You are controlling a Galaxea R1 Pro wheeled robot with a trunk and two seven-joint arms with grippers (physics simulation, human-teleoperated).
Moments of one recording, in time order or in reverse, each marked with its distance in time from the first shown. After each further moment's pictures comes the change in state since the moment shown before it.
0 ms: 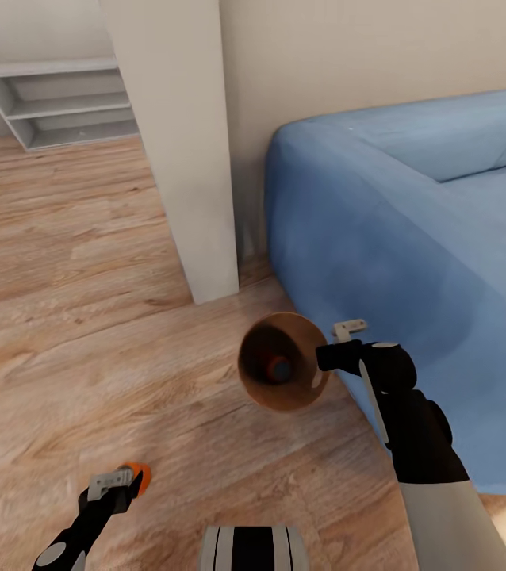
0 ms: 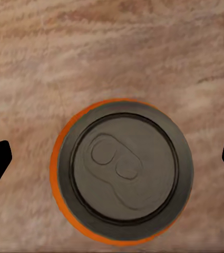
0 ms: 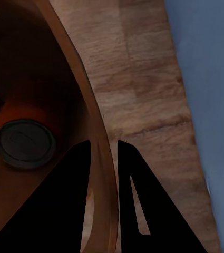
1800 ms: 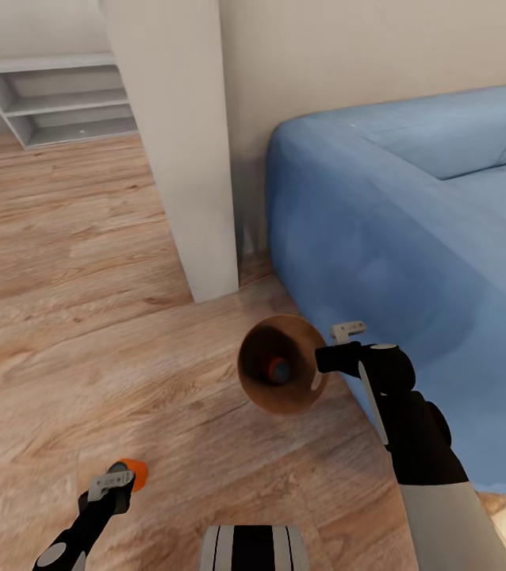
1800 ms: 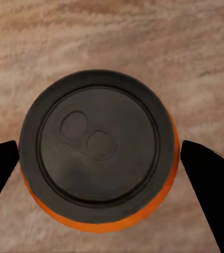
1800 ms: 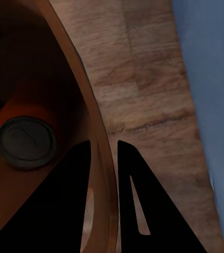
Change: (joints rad) left arm -0.001 -0.001 0.001 0.005 -0.002 0.000 0.003; right arm 0.006 0.000 0.002 0.006 -0.003 0.000 -0.001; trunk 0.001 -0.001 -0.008
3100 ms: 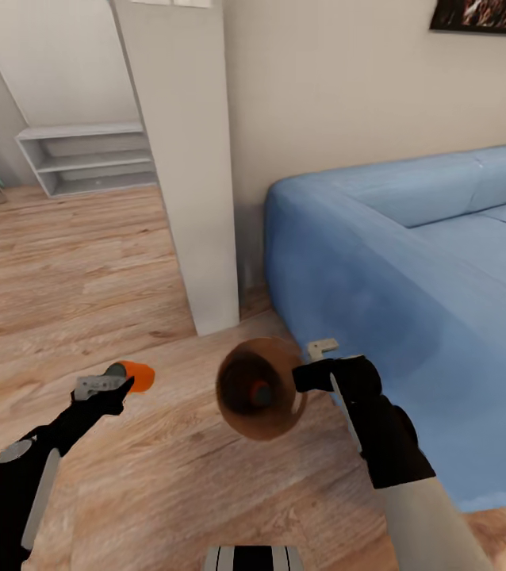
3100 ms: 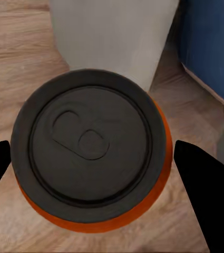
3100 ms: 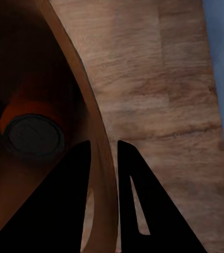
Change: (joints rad) left arm 0.030 0.002 0.009 -0.929 0.022 0.598 -0.216; right arm 0.002 0.062 0.067 0.150 0.004 -0.001 0.001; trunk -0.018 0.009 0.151
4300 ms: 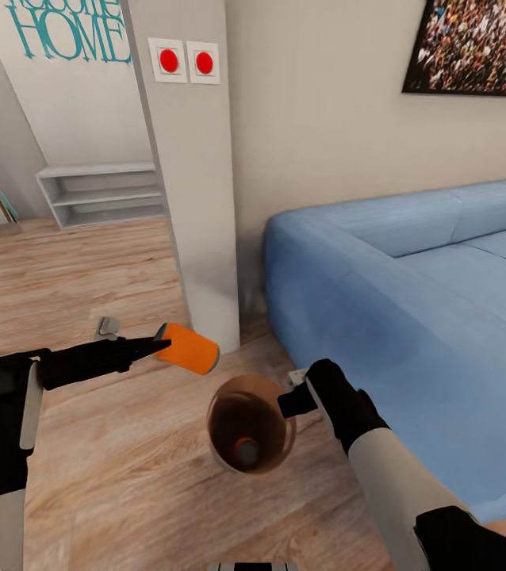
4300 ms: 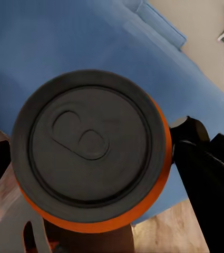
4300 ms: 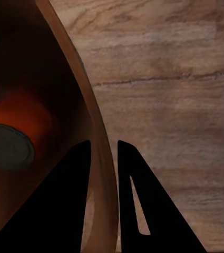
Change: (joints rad) left arm -0.309 0.049 -0.001 -0.114 -0.012 0.708 -0.832; right arm -0.199 0.050 -0.004 0.614 0.008 -0.002 0.048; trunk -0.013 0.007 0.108
